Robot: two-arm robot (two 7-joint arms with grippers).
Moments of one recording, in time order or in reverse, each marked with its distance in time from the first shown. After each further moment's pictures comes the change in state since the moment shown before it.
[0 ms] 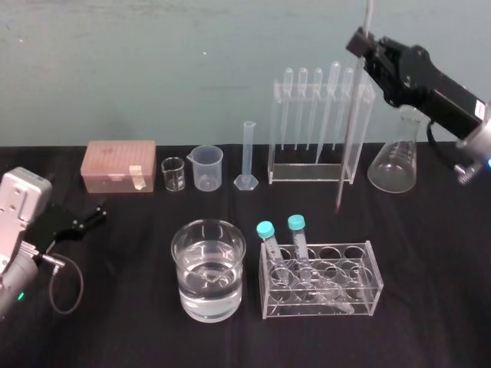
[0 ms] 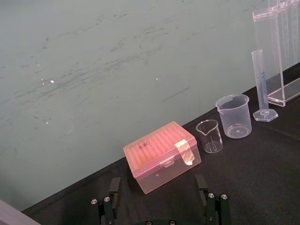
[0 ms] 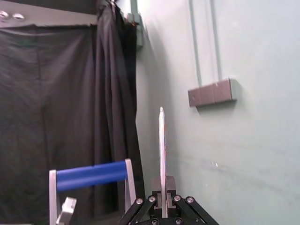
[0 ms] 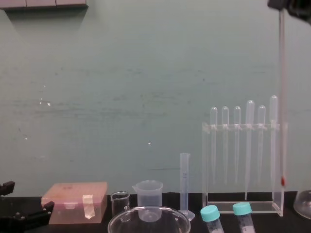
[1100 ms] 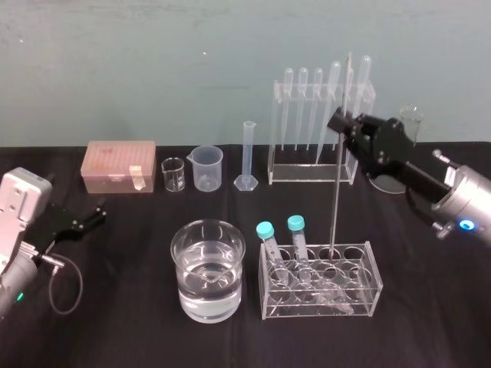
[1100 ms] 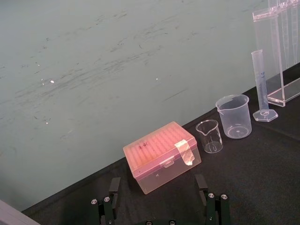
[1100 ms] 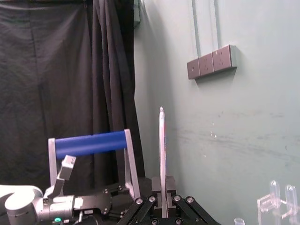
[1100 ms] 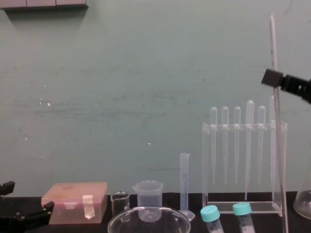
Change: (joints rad) left arm 0.000 0.000 0.000 0.000 0.000 0.000 0.000; right arm -0.093 -0.060 -0.015 0.111 -0.107 -0.099 0.074
